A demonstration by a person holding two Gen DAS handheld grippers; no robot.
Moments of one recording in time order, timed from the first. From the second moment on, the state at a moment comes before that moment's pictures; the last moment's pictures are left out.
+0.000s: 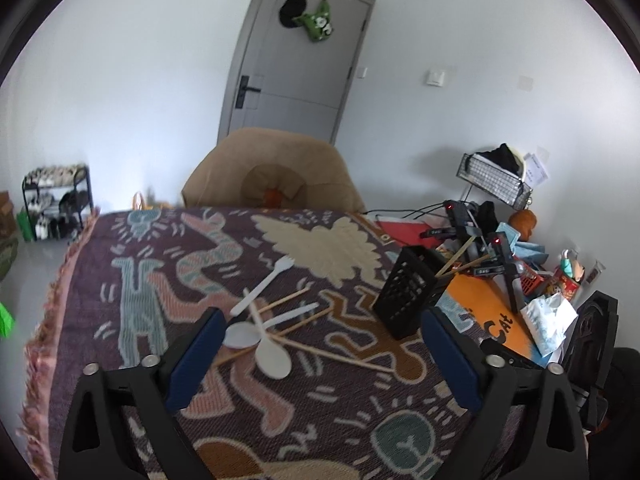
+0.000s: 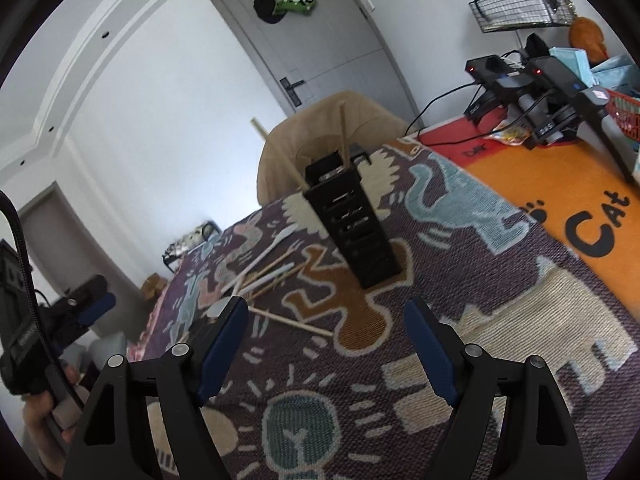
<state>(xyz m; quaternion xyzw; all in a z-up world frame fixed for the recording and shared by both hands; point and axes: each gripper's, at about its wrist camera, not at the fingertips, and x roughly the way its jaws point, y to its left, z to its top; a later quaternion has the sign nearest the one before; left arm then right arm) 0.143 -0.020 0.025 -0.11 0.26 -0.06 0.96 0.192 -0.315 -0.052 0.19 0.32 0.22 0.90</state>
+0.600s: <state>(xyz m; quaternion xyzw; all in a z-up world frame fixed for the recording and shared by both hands) 0.167 0.022 -0.059 -0.27 0.35 0.01 0.90 0.201 -0.308 -0.073 0.18 0.34 0.22 0.89</state>
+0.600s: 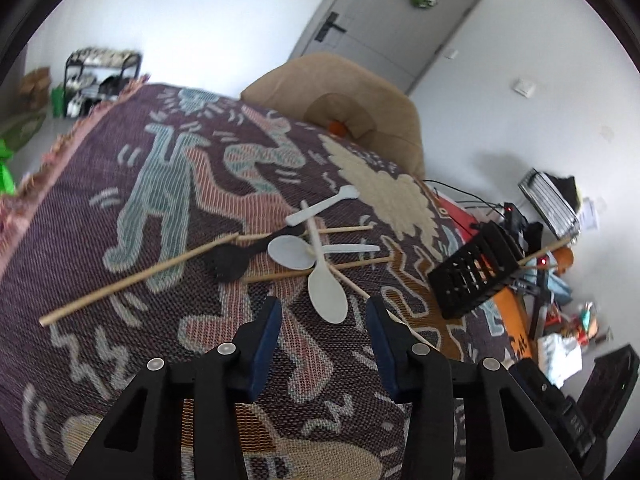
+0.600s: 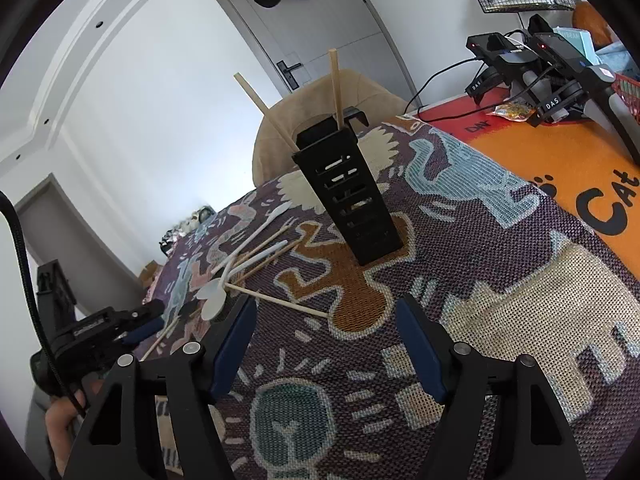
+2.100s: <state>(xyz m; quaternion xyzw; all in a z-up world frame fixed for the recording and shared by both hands) 0.190 0.042 -0.101 -0.36 0.36 0.05 0.86 0.204 -0.305 -0.081 0.19 0.35 0.22 0.89</state>
